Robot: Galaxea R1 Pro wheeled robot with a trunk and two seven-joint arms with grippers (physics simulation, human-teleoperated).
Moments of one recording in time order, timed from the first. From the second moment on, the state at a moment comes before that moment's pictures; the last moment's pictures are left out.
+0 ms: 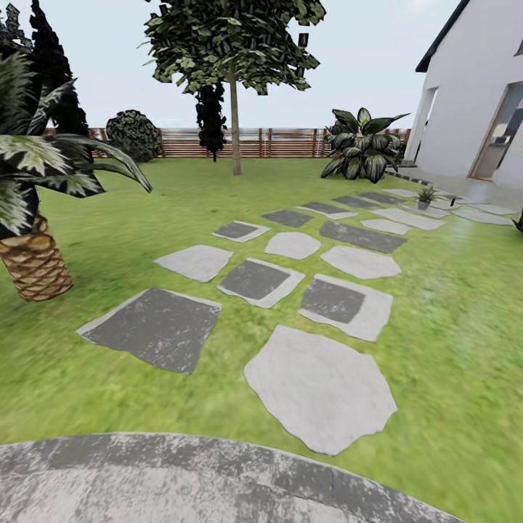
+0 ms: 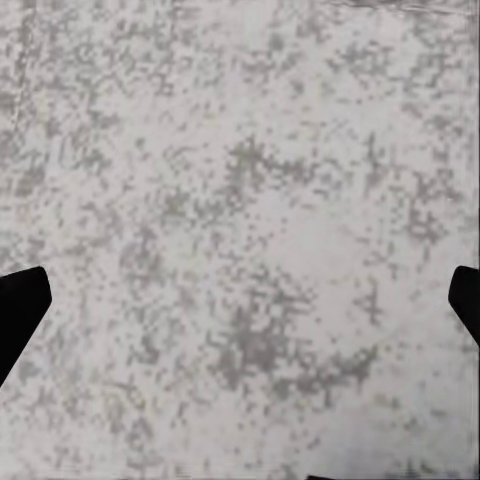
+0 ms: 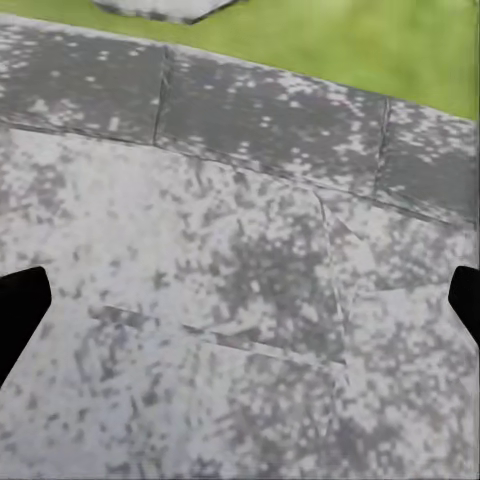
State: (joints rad) left arm -0.12 0.07 0.08 -0.31 0.00 -0.31 0.08; right arm -0.05 -0.05 -0.09 -0.43 0.00 -0.34 0.00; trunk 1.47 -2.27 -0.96
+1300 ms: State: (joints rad) left arm -0.12 0.07 0.08 -0.31 0.01 -0.31 0.08; right arm -0.05 -0.05 -0.09 -0.43 0.00 -0.34 0.00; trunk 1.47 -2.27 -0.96
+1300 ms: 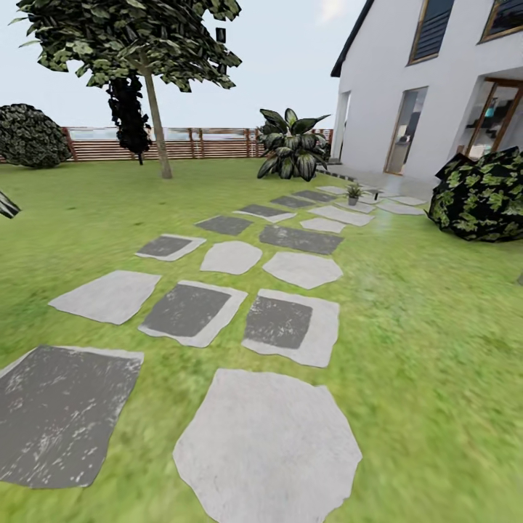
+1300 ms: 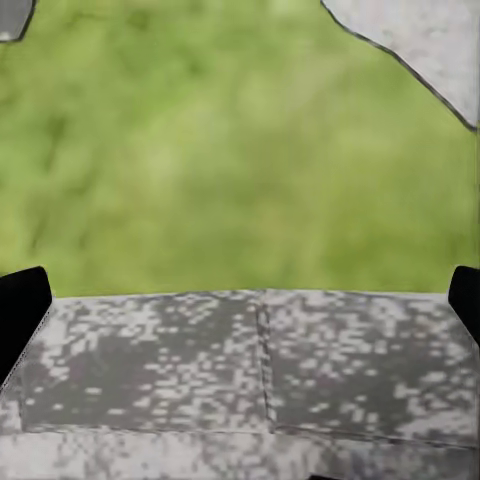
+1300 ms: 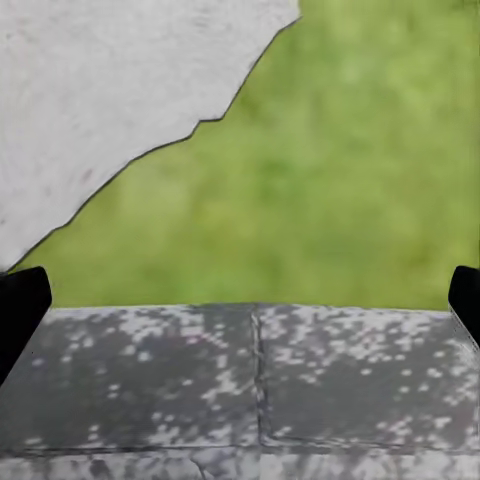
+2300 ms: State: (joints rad) left arm -0.12 0.07 0.08 -0.31 0.01 -0.31 0.08; right arm -0.05 -0.05 -0.09 -0.43 0.00 -0.34 0.00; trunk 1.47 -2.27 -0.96
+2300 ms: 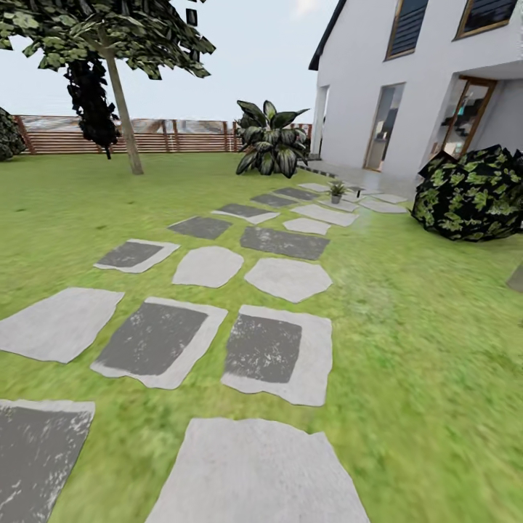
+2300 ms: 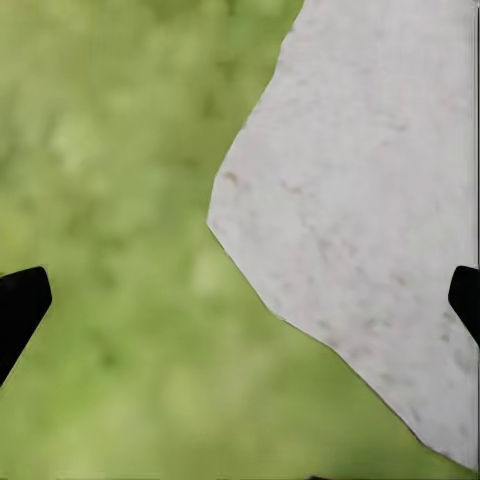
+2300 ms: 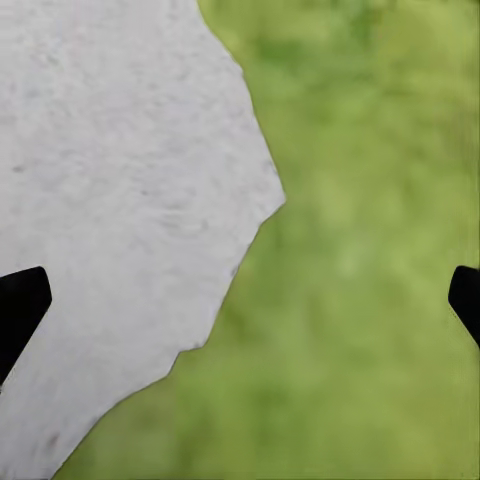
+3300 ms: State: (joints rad) left arm -0.12 0.07 0.08 -0.31 0.01 -0.31 0.08; right arm -0.05 -0.05 -0.09 -0.42 0.00 -0.34 0.00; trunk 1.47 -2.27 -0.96
